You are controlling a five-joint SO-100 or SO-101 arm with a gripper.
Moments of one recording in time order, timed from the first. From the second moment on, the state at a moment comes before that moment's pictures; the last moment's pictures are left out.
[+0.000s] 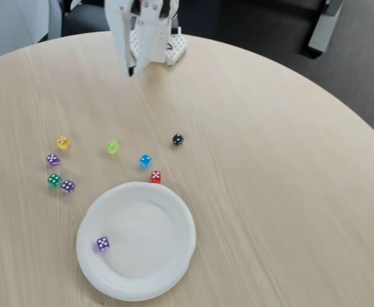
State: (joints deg) arm 7.0 158.3 132.3 73.0 12.8
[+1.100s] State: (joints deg) arm 7.1 181.2 169.8 73.0 2.1
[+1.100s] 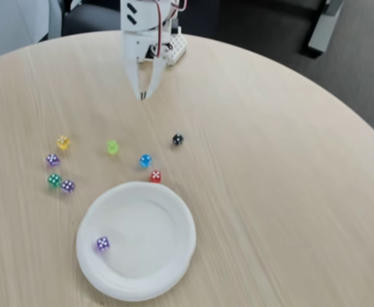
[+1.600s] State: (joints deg) arm 7.5 181.2 169.8 73.0 2.6
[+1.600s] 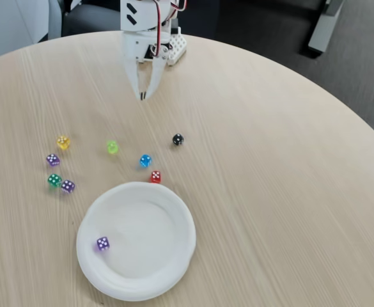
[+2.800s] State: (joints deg) arm 7.1 181.2 169.8 73.0 3.7
